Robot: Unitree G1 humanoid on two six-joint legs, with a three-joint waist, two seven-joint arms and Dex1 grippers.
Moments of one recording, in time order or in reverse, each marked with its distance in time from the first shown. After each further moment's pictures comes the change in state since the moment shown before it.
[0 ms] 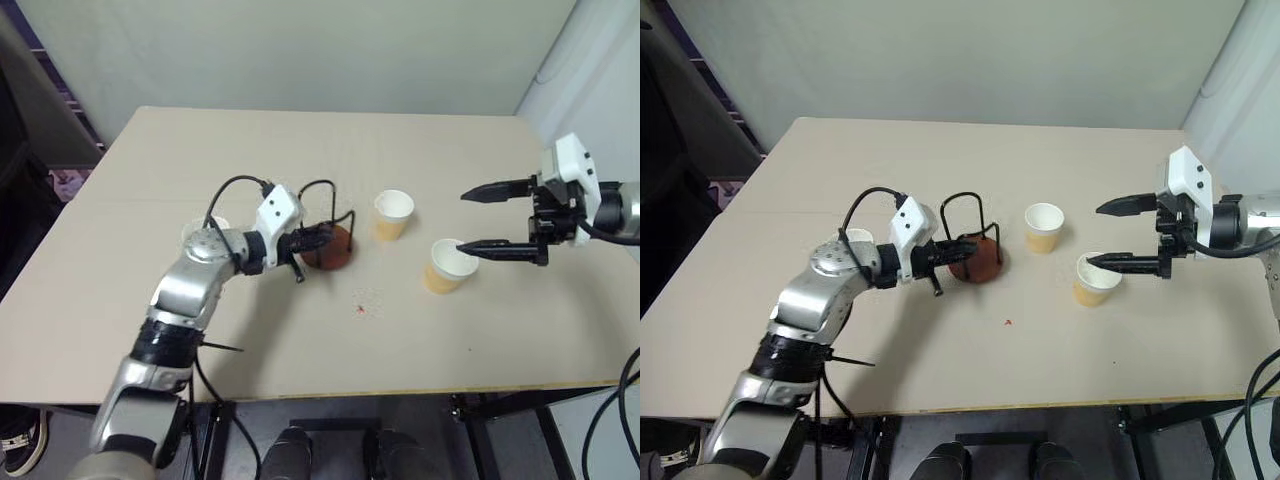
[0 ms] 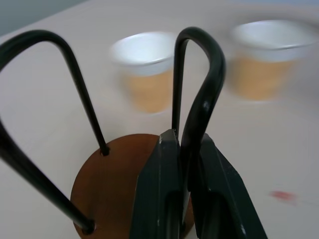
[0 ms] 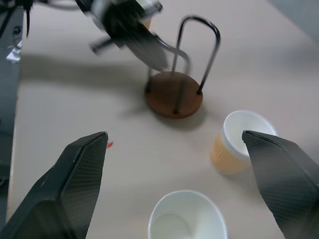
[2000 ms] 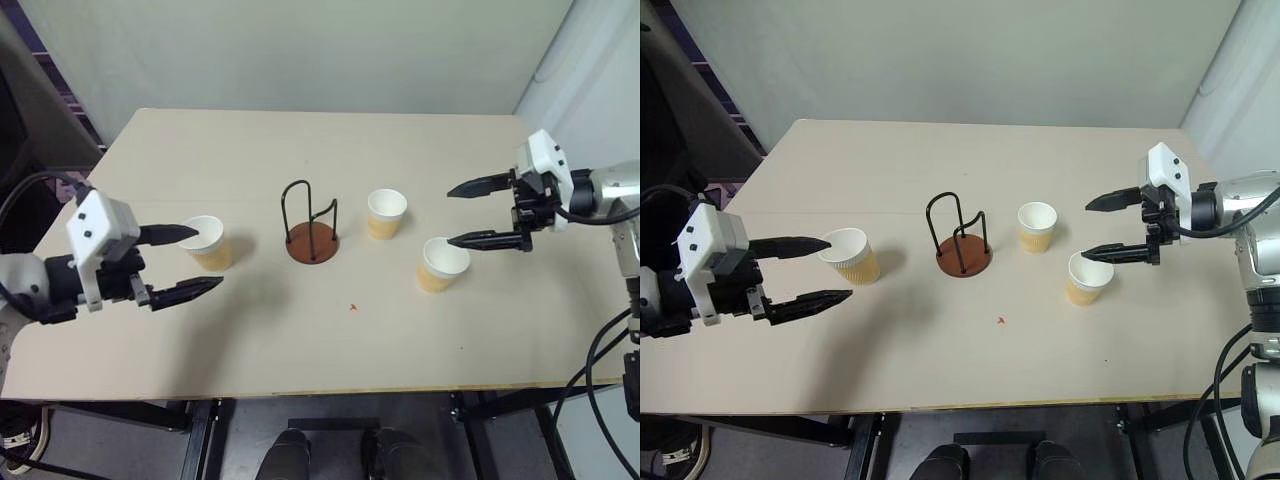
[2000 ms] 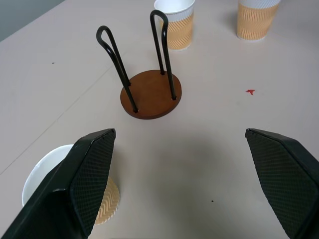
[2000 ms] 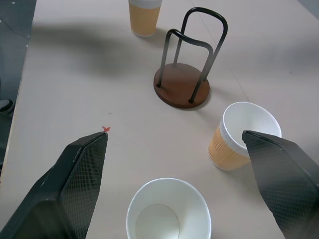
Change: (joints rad) left arm 0.515 0.490 0.616 -0.255 -0.255 0.061 -0.095; right arm -0.213 0.114 0.120 0.319 -0.161 -0.168 0.121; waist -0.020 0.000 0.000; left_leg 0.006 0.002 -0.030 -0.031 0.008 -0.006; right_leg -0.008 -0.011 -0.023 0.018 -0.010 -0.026
